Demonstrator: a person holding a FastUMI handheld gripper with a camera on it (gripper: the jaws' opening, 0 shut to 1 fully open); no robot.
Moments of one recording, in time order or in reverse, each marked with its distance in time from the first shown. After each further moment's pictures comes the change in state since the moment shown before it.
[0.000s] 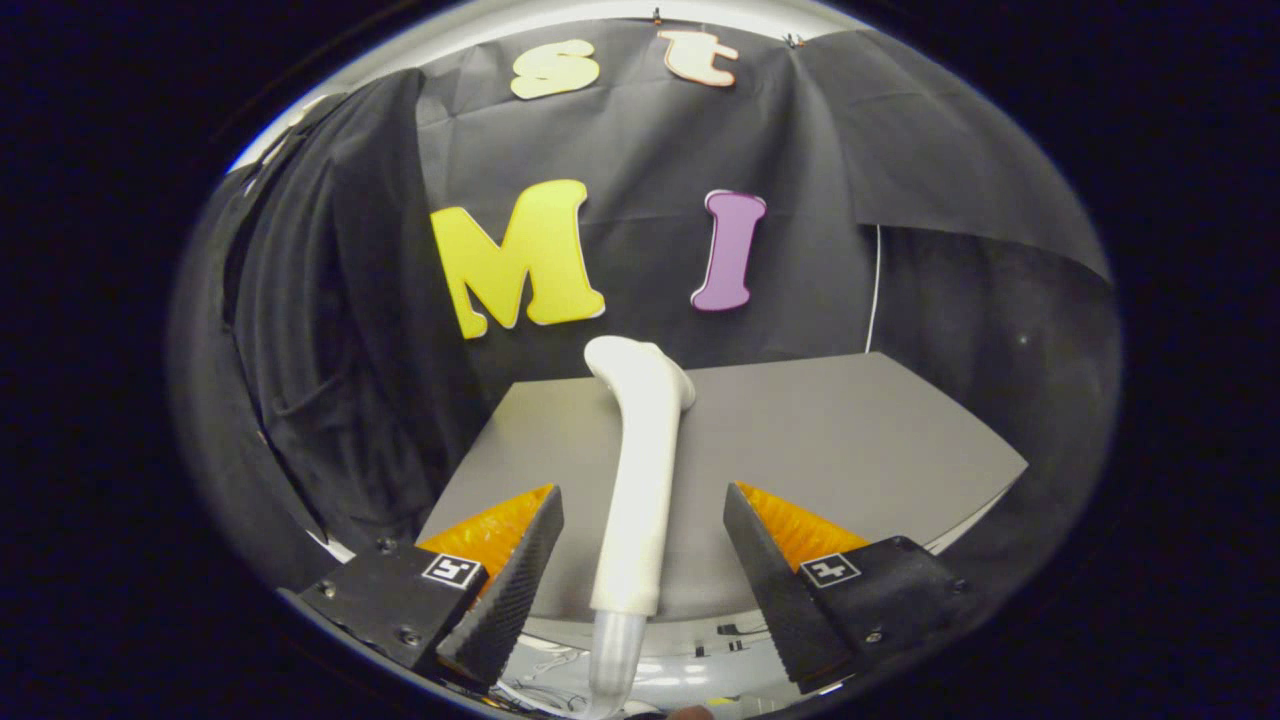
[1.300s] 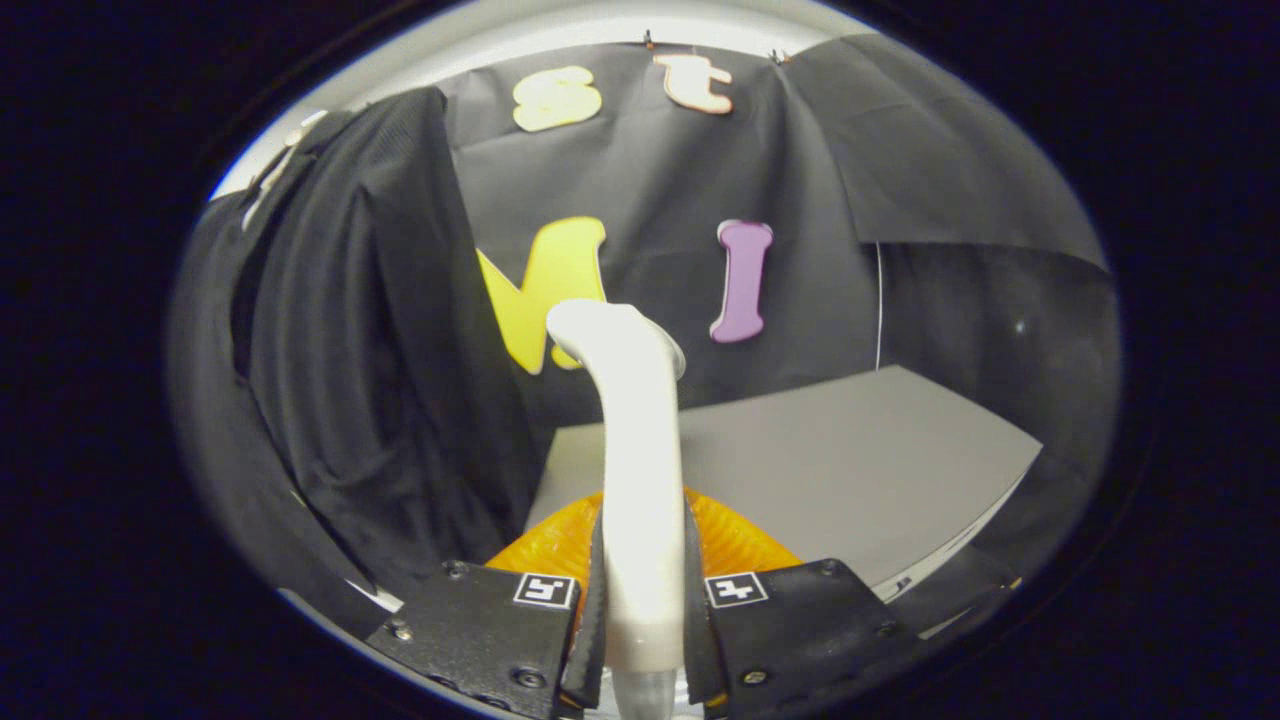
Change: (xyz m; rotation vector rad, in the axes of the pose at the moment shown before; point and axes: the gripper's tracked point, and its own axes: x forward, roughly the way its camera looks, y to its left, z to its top) arm -0.047 0.075 0.045 0.067 -0.193 0.014
